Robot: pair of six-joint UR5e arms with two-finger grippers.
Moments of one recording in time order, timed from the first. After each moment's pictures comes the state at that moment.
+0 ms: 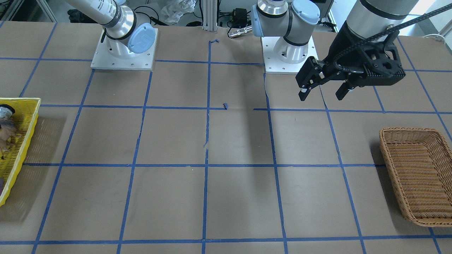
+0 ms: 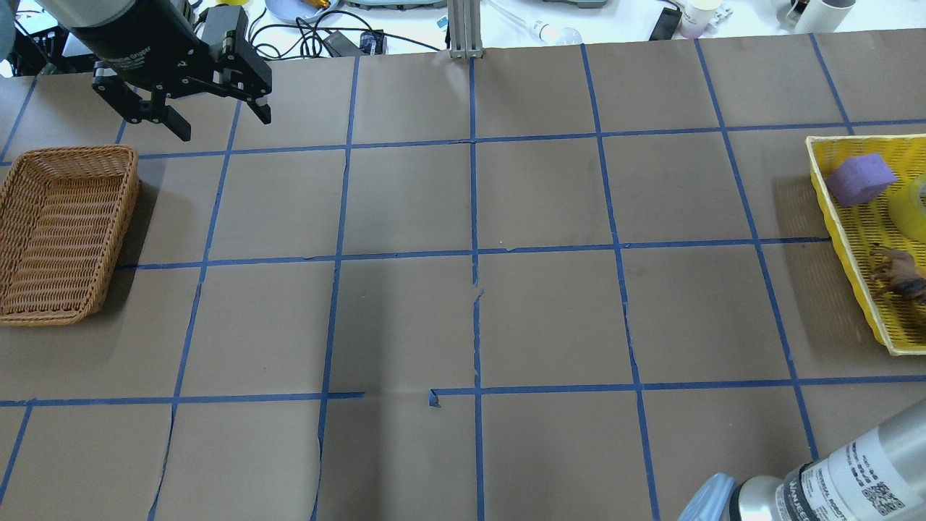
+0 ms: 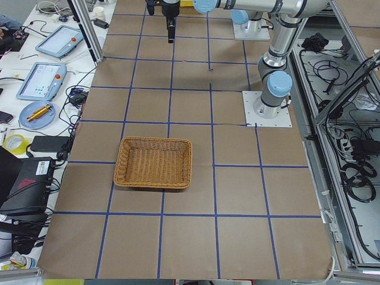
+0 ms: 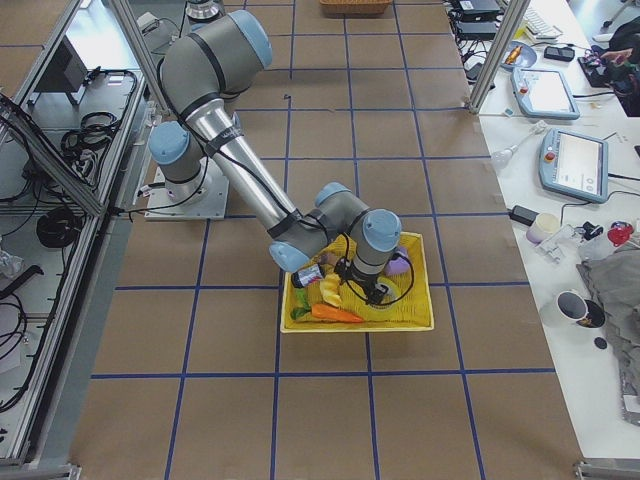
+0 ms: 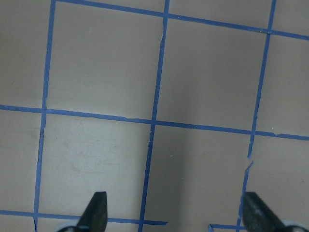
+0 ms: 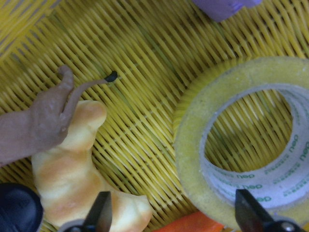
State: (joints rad) left arm -1.51 -1.61 -1.44 -1.59 1.48 -0.07; right arm 0.76 -1.03 1.58 -2.11 -1.66 -1.70
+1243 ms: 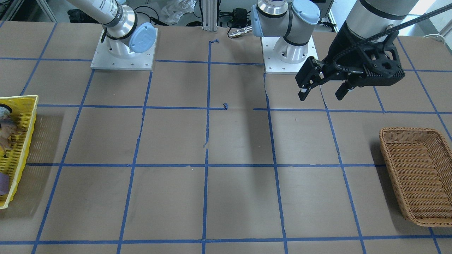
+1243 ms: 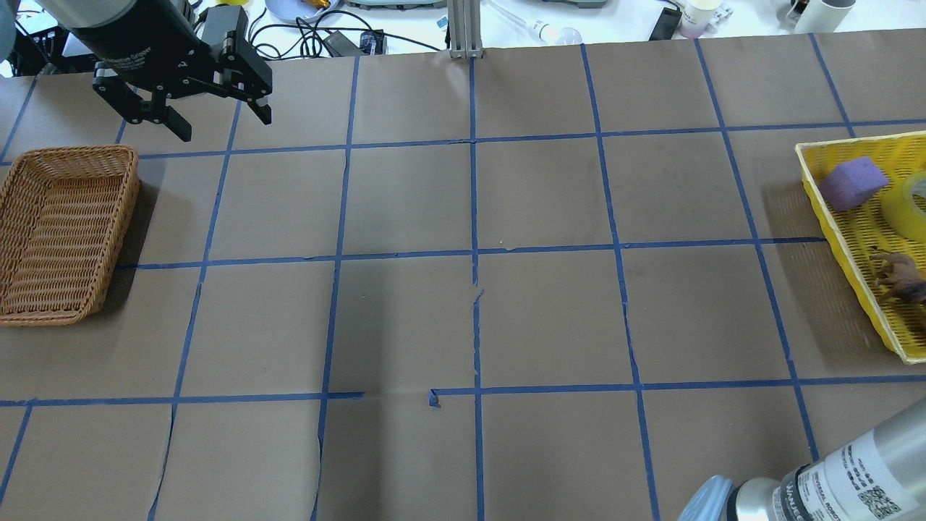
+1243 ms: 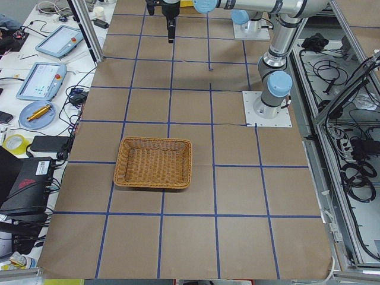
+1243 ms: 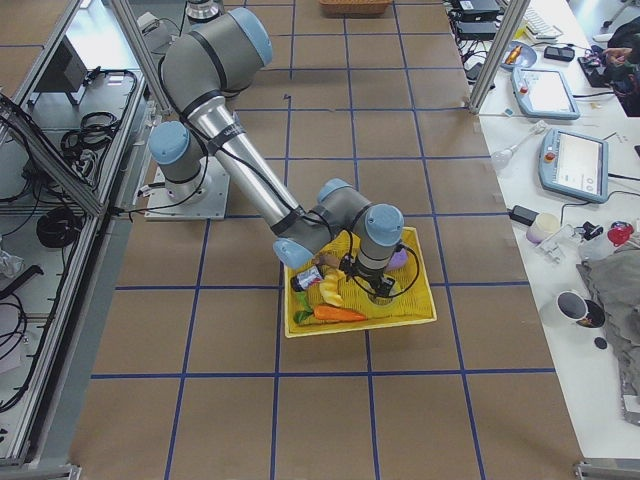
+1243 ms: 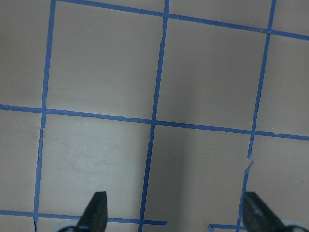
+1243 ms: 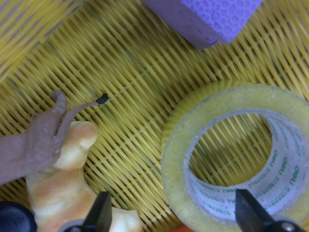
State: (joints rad) left arm -1.51 -1.61 -1.44 -1.59 1.48 -0.07; right arm 0.79 -1.04 1.58 -2.12 -1.63 -1.76
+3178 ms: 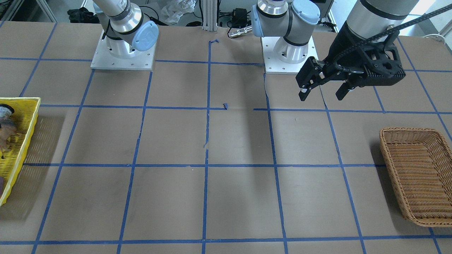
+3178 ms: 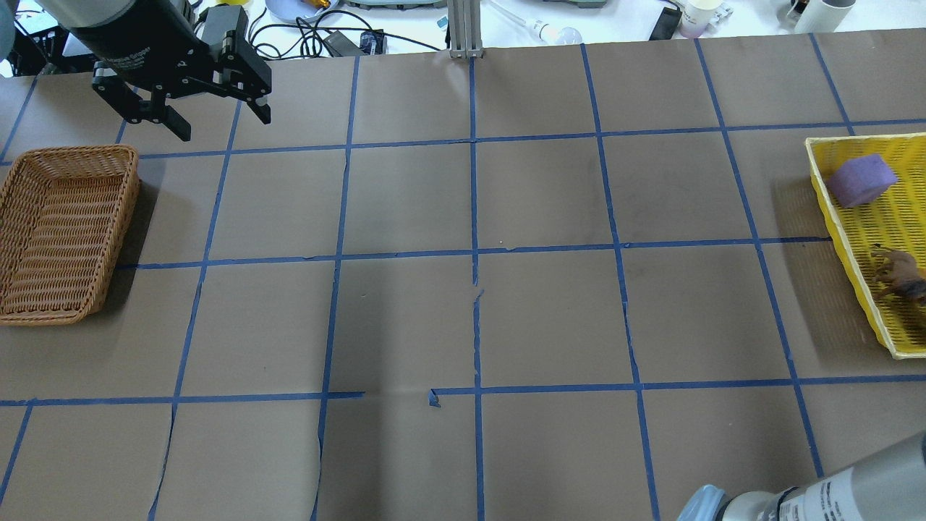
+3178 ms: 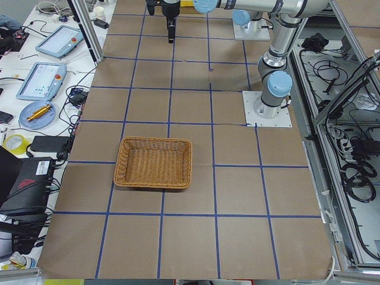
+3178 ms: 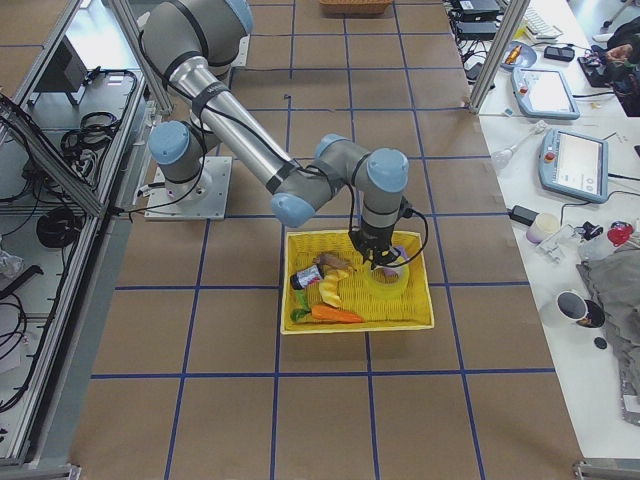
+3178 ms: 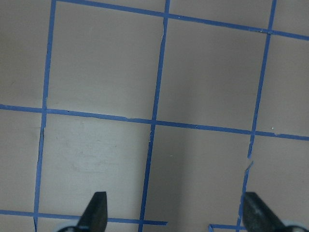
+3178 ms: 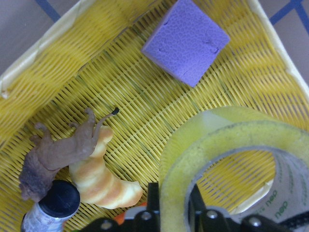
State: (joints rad) left arm -1.50 -1.61 -1.44 -1.59 1.48 -0.07; right arm 0.88 -1.25 1.58 -2.04 -1.71 -1.52
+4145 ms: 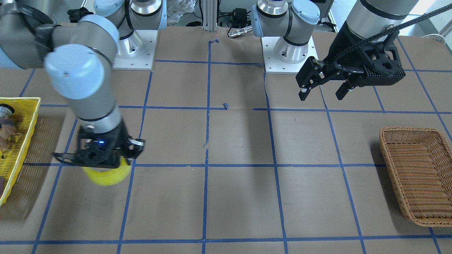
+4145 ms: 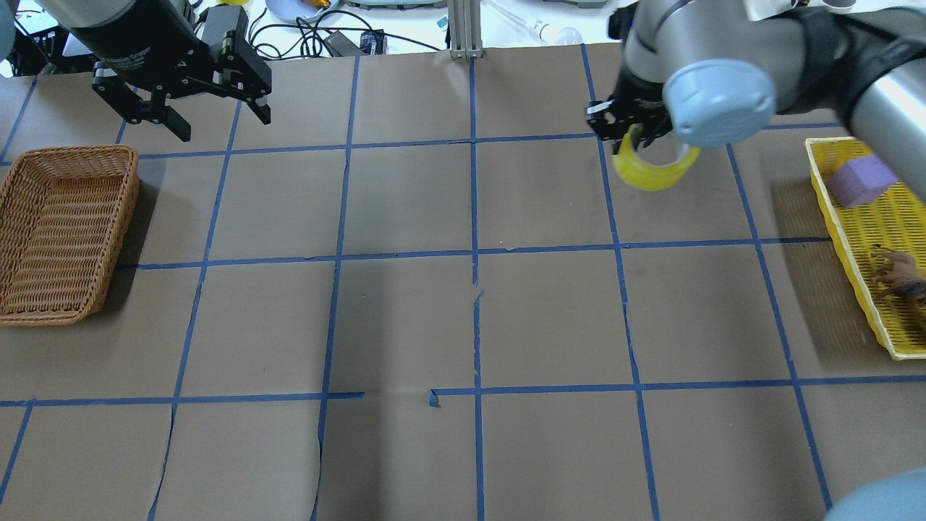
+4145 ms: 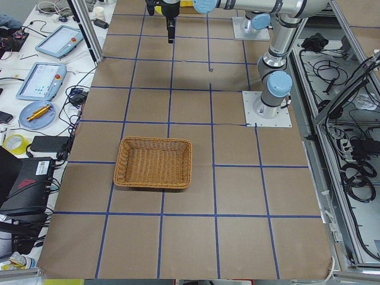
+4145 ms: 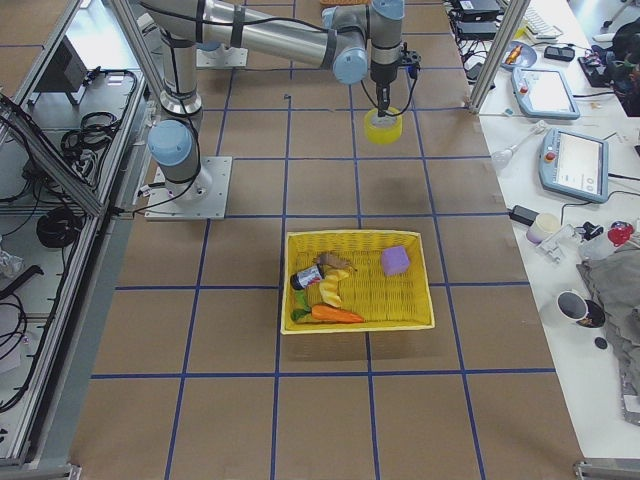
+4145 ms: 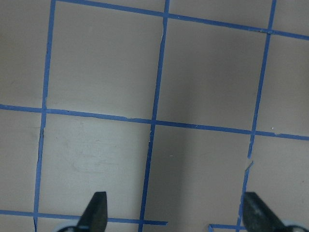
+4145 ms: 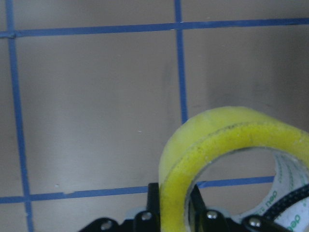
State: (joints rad) left arm -1.50 -1.61 -1.44 -1.59 1.48 -0.07; right arm 1.69 -1.25 1.58 -2.00 -1.62 0.20
